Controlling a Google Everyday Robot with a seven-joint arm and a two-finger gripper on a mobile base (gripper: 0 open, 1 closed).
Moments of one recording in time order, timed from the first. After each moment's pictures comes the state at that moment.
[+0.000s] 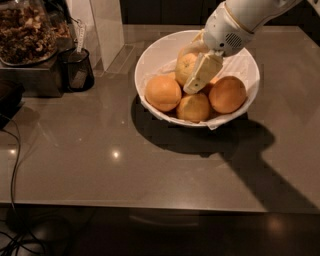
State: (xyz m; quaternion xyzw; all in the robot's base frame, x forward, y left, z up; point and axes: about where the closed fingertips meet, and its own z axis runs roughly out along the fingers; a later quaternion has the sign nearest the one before) arm 0.579 -0.087 0.947 -0.66 0.69 0.14 0.25
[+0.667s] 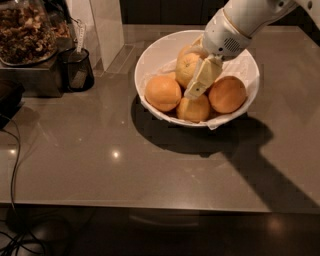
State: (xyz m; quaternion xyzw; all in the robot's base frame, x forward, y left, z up) arm 0.581 -0.087 0.934 -0.66 0.70 0.15 0.24
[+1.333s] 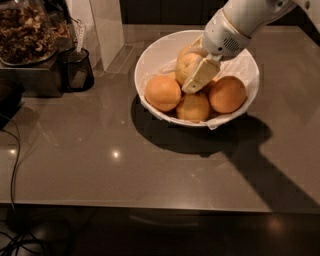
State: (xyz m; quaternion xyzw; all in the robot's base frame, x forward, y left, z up) arm 0.582 -0.086 0.934 -0.66 0.70 0.16 0.24
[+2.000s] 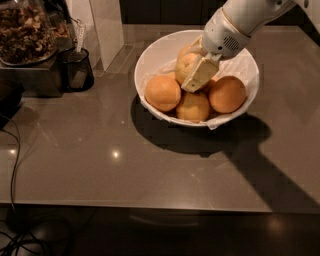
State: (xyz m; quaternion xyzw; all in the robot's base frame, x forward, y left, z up) arm 0.584 -0.086 0.936 -0.66 0.70 0.16 0.24
